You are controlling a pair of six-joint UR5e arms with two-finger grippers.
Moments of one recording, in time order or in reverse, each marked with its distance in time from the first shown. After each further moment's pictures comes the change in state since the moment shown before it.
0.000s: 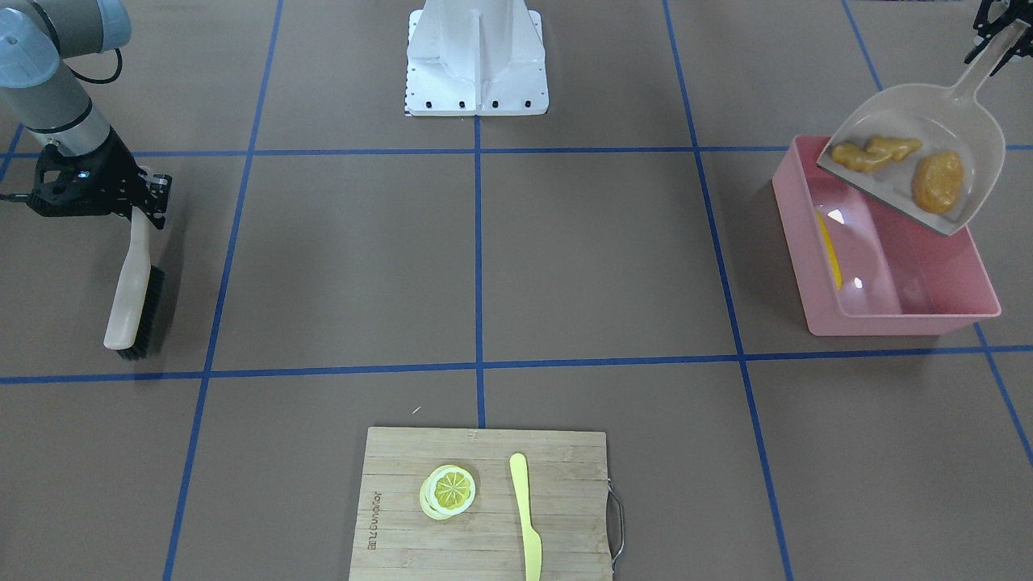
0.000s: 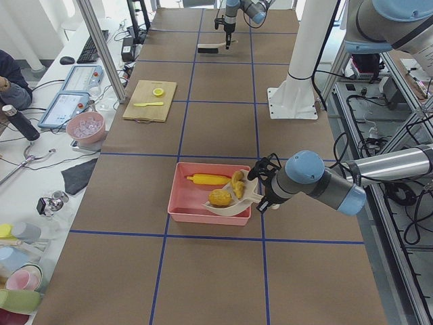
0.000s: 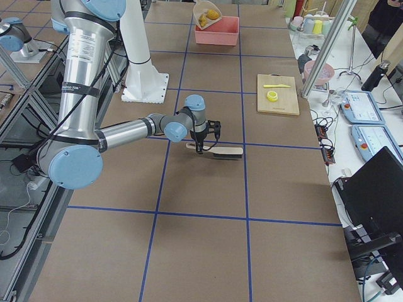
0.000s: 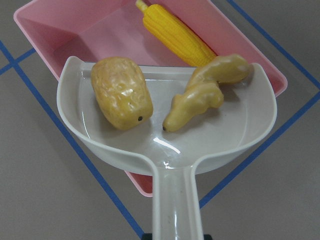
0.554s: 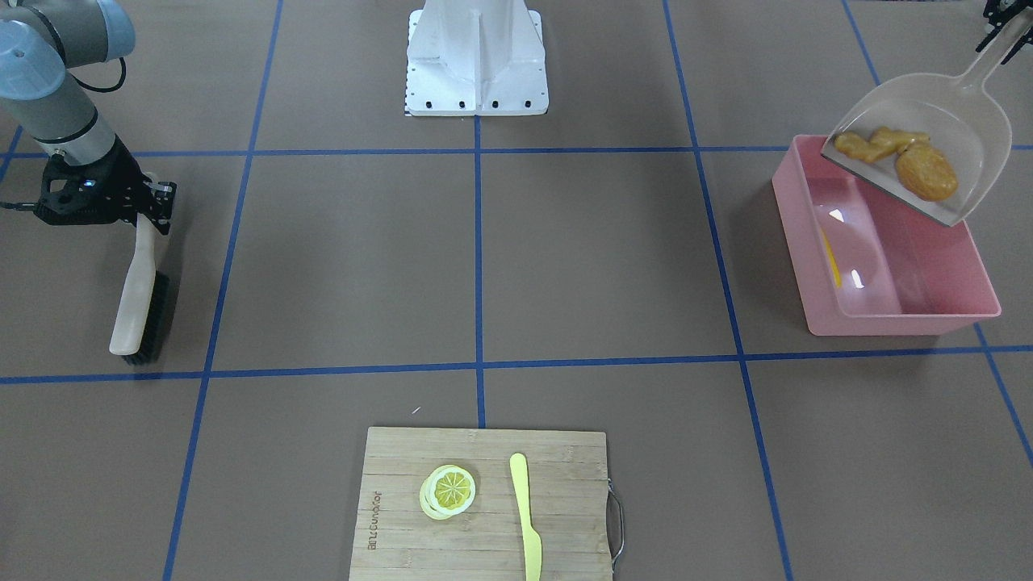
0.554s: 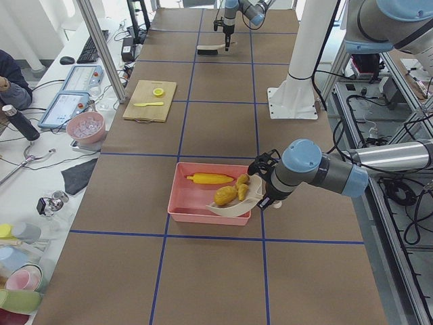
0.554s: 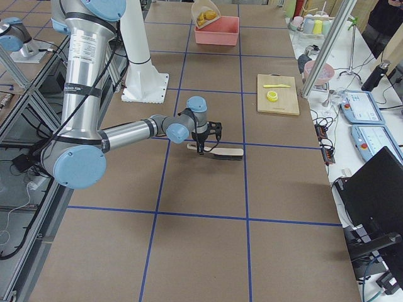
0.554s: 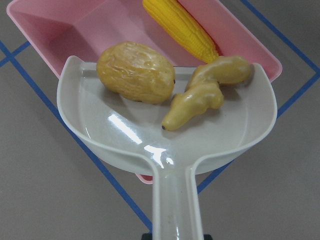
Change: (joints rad) left arm -0.032 0.006 -0.095 0.230 0.047 0.185; right arm -0.001 0.025 -0.038 0.013 0.005 0.015
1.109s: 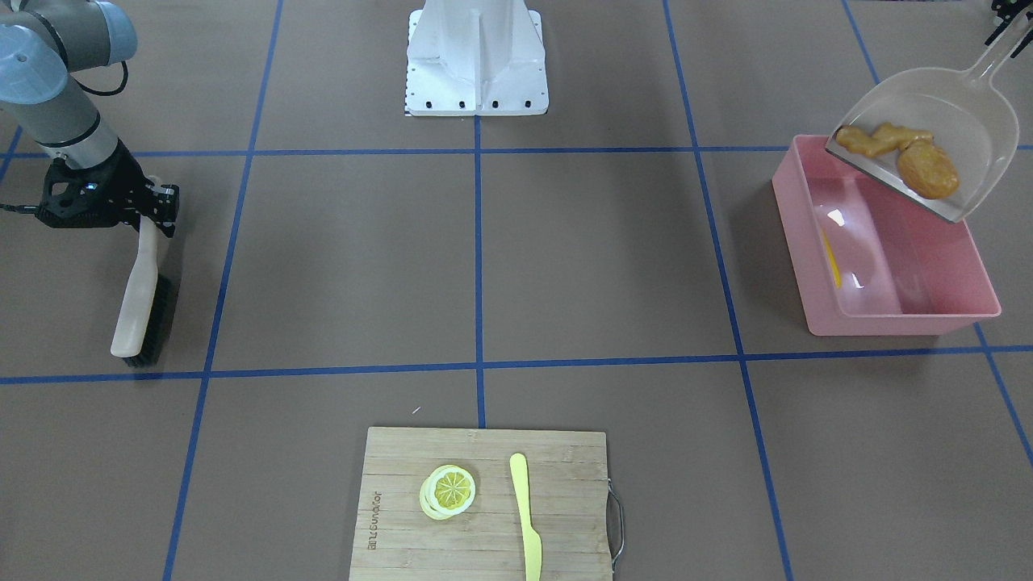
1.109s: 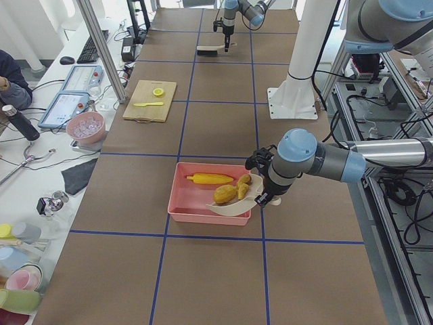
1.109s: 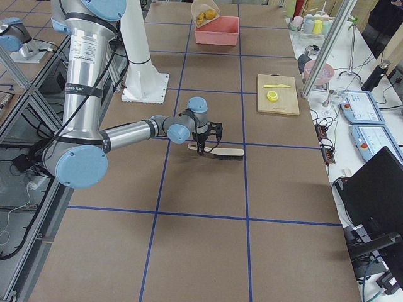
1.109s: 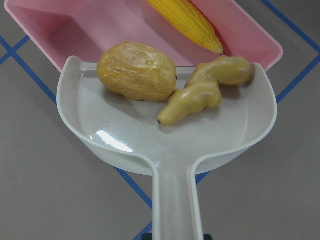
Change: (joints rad) left arm -0.033 -0.050 -0.081 0.226 0.040 0.124; right arm -0.001 0.006 -0.005 0.006 0.004 0.025
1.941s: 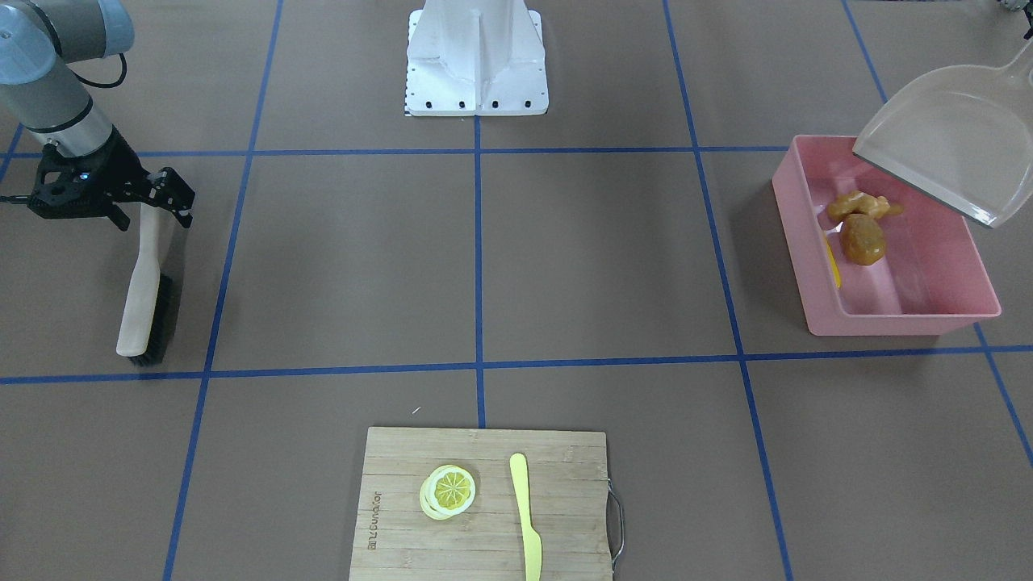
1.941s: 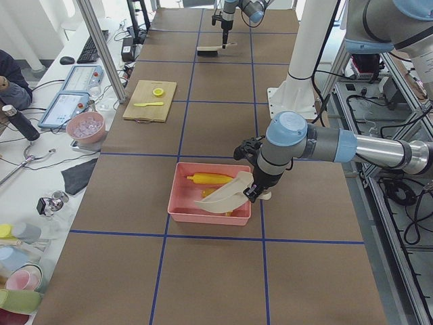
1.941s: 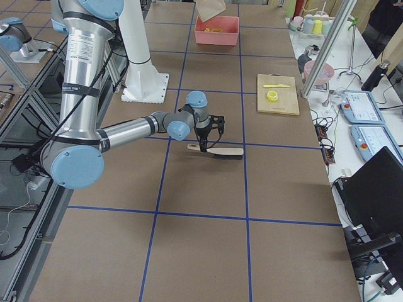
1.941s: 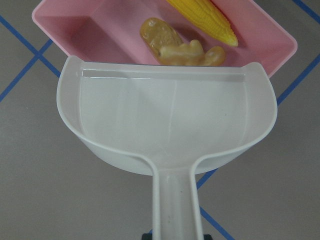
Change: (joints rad) left arm -0.132 -0.134 -0.050 0.239 0.008 0.139; right arm 0.069 -0.008 0.056 0.044 0.002 0.001
